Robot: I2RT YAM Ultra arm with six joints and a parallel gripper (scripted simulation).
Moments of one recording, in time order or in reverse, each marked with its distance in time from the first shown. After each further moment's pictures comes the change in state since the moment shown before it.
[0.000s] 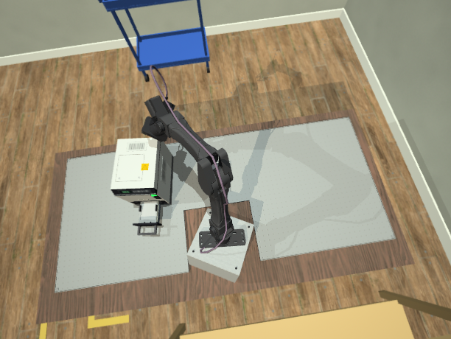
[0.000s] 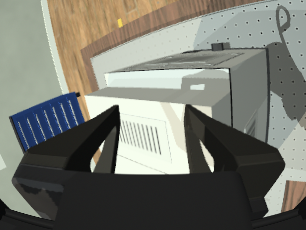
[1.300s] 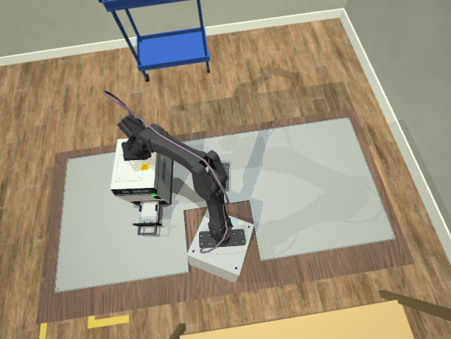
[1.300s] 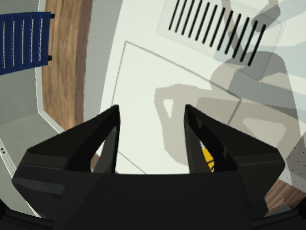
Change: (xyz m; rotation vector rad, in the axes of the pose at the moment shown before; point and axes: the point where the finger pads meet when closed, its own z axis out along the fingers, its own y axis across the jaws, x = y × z) arm 0.123 0.036 0.010 -0.007 0.205 -0.448
